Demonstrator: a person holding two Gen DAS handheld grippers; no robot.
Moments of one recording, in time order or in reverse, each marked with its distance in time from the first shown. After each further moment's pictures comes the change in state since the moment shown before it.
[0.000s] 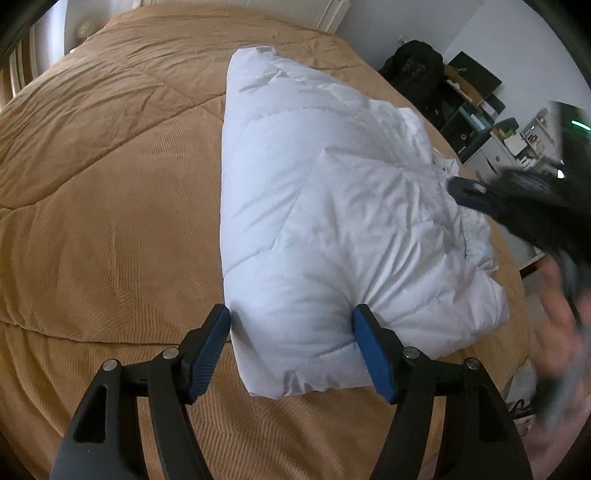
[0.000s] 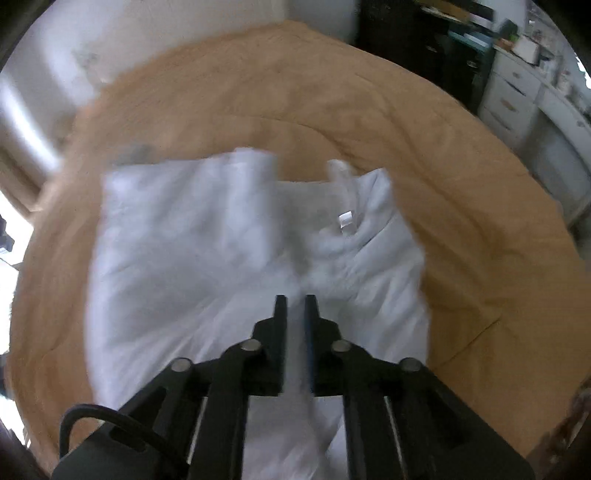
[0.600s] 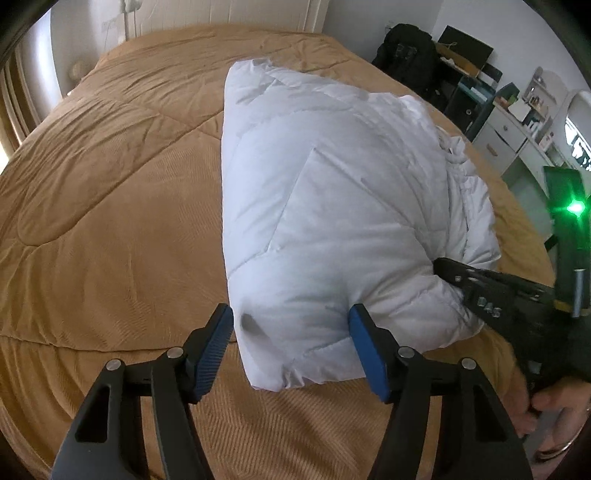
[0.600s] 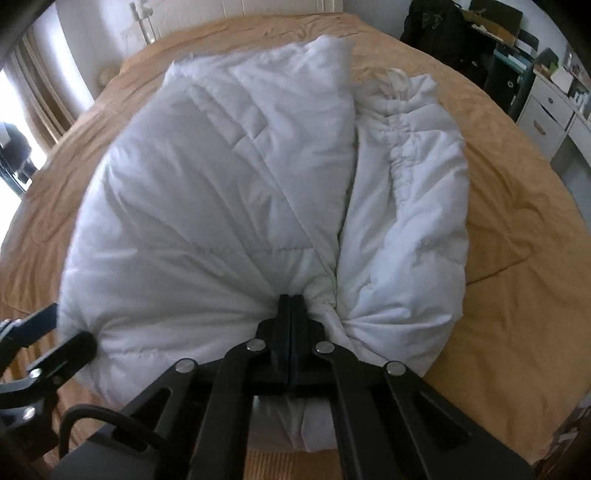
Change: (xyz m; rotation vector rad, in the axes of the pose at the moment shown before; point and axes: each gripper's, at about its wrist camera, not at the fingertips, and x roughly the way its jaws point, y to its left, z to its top) left arm -0.009 -0.027 -0.009 0.135 -0.026 0.134; right arm 0.019 -0.009 -0.089 -0.152 0.045 -0.023
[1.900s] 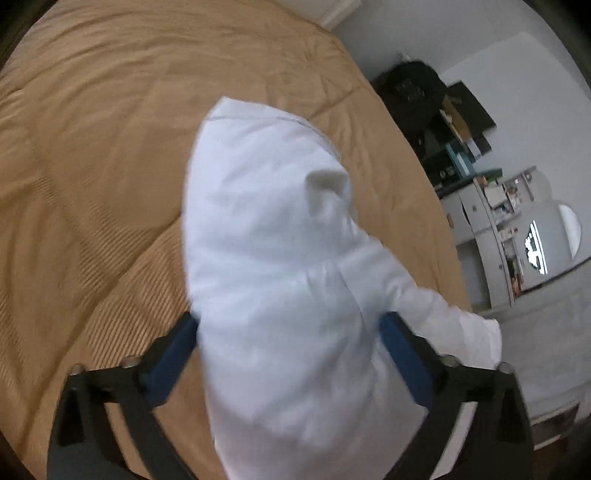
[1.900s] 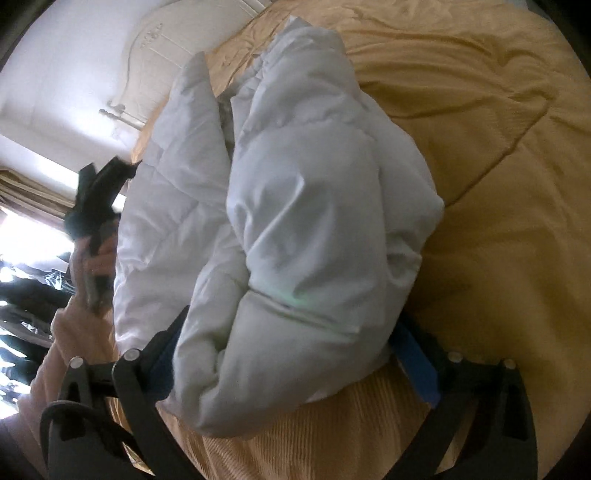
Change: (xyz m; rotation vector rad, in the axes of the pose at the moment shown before) left arm 0.198 0.115 0.246 -0.208 0.111 -0.431; right arm -0.006 -0.118 -0.054 0.444 -0.008 0.394
